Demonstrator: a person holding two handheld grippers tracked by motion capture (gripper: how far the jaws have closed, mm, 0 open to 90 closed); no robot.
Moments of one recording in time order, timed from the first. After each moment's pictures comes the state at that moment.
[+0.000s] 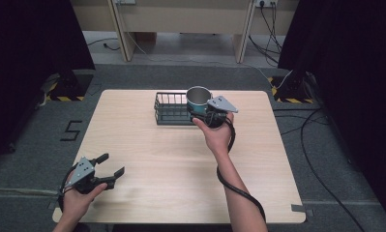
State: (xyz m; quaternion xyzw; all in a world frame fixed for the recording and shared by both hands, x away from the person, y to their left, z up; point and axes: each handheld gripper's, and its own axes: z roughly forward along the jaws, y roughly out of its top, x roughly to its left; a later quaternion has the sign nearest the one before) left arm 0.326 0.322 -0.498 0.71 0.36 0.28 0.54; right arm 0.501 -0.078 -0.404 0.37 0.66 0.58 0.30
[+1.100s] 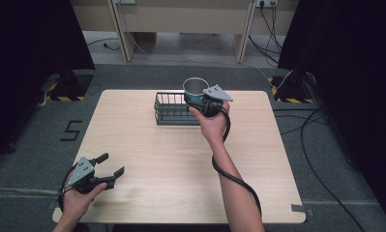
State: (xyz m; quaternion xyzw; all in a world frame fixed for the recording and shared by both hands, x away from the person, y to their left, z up) left arm 0.326 0.323 -0.498 0.70 0.36 0.28 0.54; right arm 0.532 -0.065 -0.393 0.38 0.66 0.58 0.30
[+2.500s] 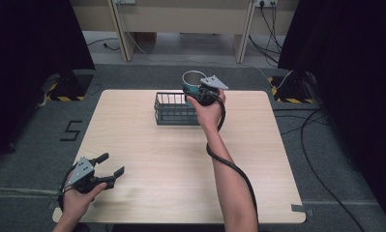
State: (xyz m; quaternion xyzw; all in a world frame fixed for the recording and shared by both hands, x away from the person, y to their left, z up) left arm 0.327 0.323 -0.498 0.70 0.36 0.27 0.55; right arm 0.576 -0.054 -0.395 0.41 0.65 0.57 0.29
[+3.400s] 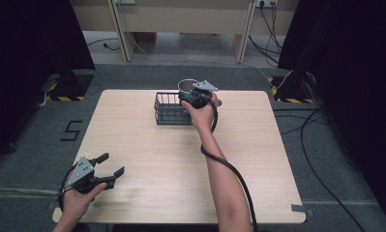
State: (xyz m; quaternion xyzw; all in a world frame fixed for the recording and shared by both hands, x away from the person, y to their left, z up) left arm 0.326 0.323 -0.498 0.70 0.36 0.27 0.55; right arm 0.595 -0.036 -0.429 0.43 0.69 0.51 0.27
